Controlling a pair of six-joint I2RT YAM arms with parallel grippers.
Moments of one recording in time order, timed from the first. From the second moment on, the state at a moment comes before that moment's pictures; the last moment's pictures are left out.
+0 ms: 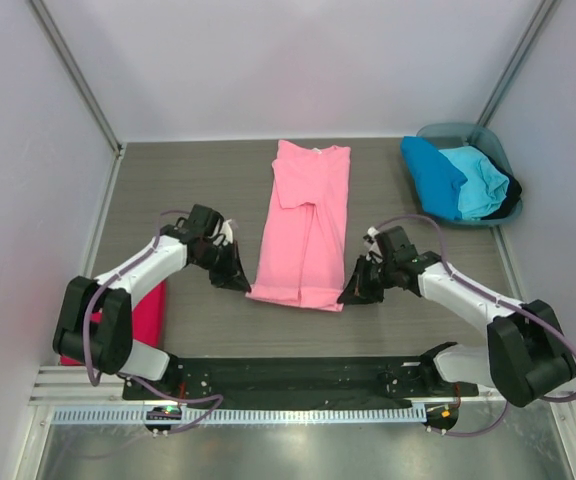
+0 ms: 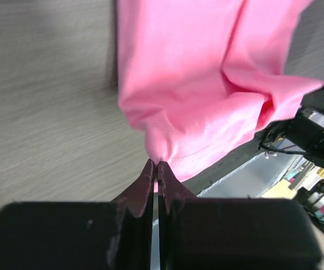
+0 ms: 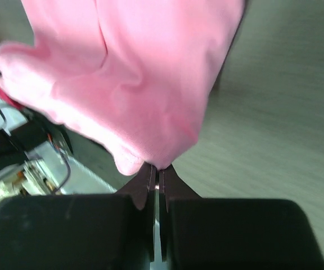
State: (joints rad) left arm -0.34 1.44 0.85 -0.66 0.53 -0.52; right arm 0.45 1.25 0.62 -0.44 -0.50 0.71
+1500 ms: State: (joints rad) left arm -0.27 2.22 1.83 -0.65 0.46 -0.34; right arm 0.14 1.97 1.36 -0.28 -0.48 0.43
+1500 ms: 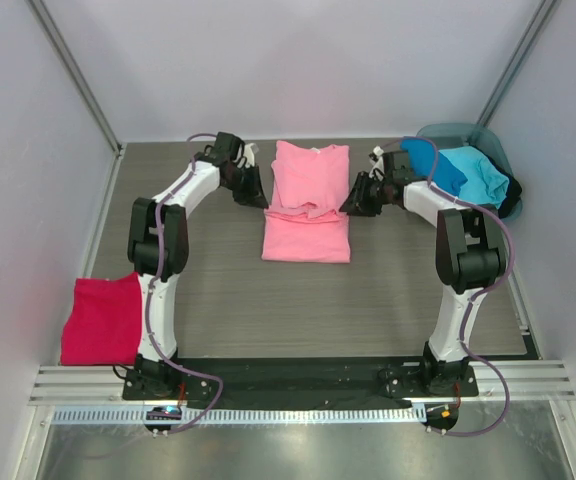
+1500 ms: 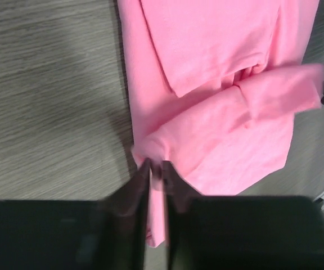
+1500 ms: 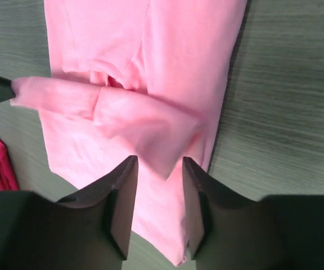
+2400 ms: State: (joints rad) left arm -0.23 1.99 1.32 -0.67 0.70 -0.47; right arm 0.10 1.66 0.92 -0.41 -0.63 0.52
